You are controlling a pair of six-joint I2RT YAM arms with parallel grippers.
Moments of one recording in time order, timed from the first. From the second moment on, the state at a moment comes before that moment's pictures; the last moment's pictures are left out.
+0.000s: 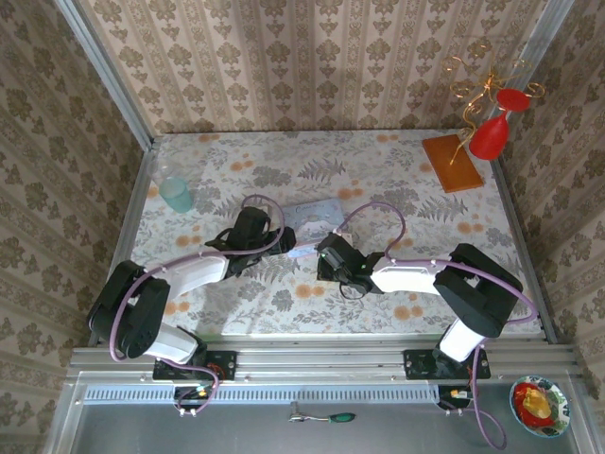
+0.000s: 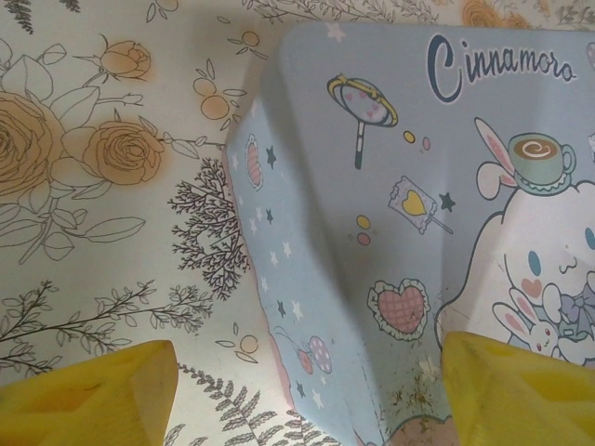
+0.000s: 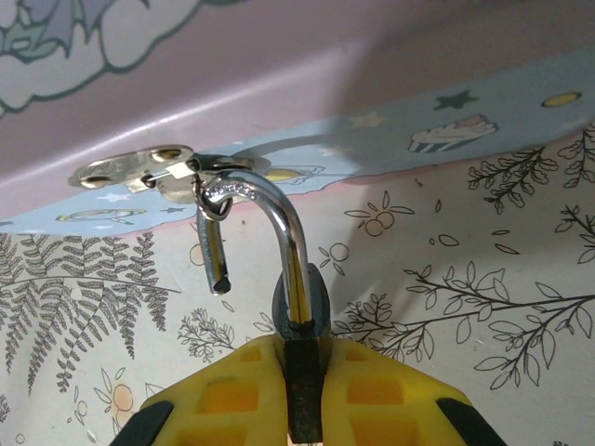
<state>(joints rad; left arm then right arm) -0.62 1.44 0.67 0.01 0.04 -0.63 0.84 1.64 0.75 -0.01 0.17 0.90</state>
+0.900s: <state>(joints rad) -0.72 1.43 0.62 0.08 -0.09 -0.73 0.76 1.64 0.63 0.24 0.04 1.05</state>
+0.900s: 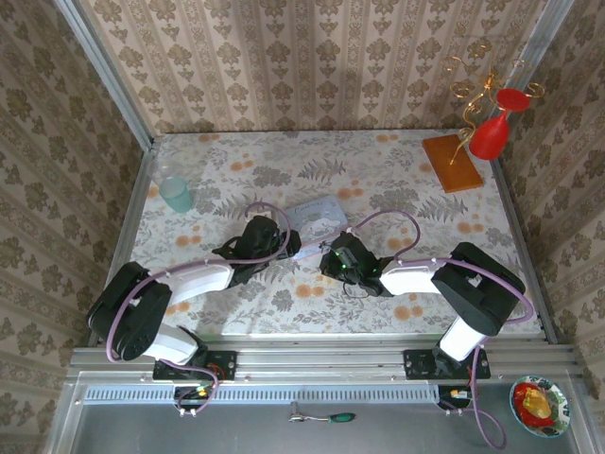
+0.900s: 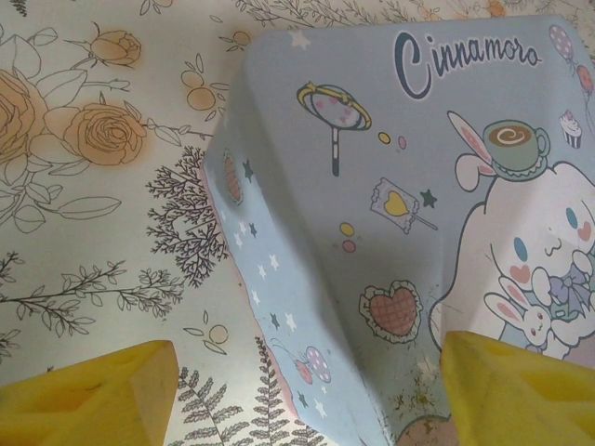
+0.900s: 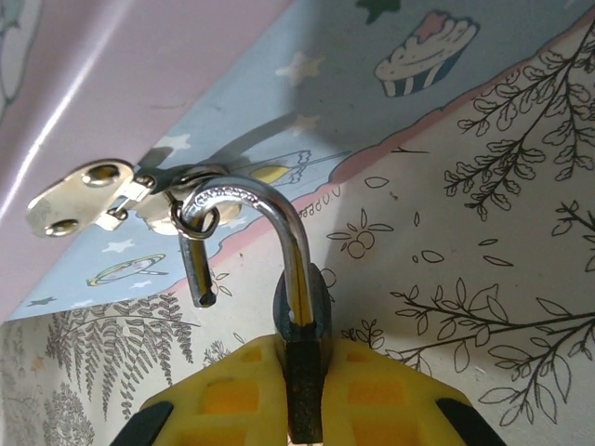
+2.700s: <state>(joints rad) -0.76 1.40 0.59 0.09 -0.13 -0.79 0.74 1.70 0.57 0.51 0.01 1.34</state>
